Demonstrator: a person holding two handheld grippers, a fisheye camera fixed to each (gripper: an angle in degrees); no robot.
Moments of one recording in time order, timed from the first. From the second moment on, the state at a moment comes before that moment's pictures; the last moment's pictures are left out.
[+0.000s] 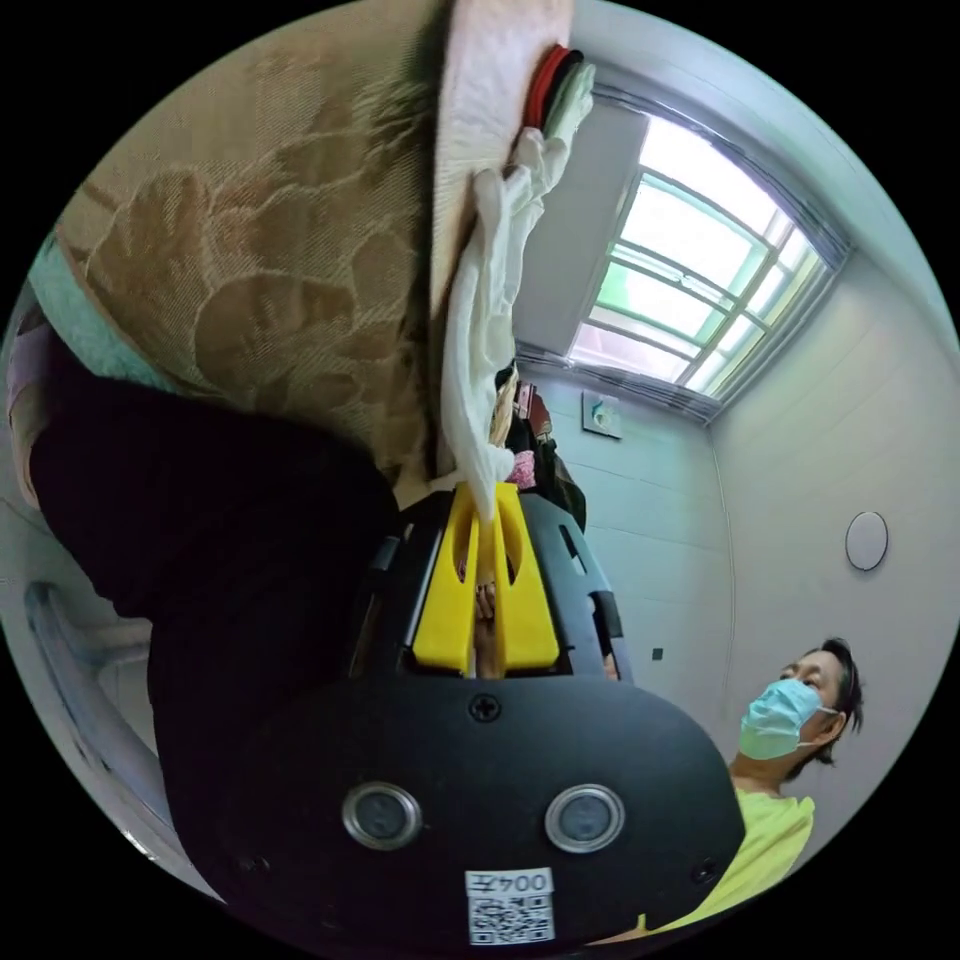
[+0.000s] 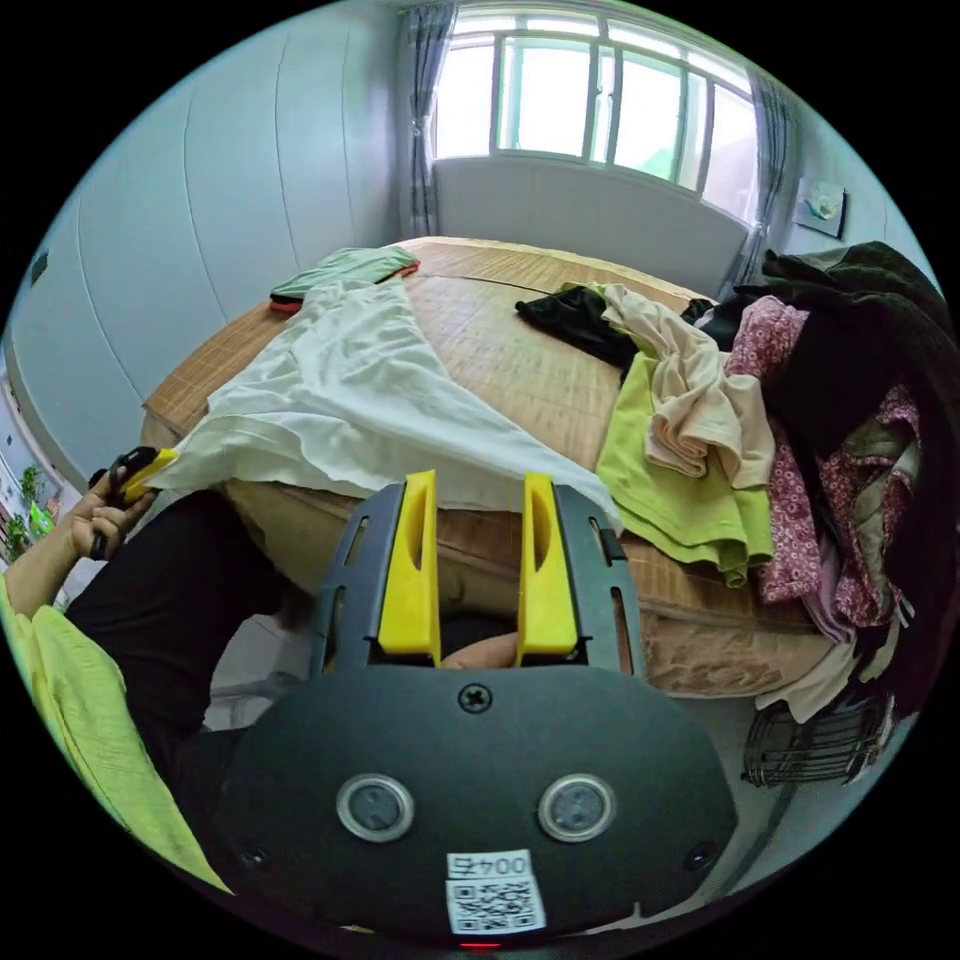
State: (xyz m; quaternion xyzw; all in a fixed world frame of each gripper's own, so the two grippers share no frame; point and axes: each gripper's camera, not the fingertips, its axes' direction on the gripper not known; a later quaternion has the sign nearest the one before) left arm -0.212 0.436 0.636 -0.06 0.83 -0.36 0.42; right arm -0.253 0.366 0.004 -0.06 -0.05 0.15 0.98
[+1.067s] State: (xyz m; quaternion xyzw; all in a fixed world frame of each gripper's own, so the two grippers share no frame) left arm -0.408 0.375 0.414 0.28 0.84 -0.24 0.40; right arm -0.056 0.506 0.089 0.41 -0.64 0.32 0.56
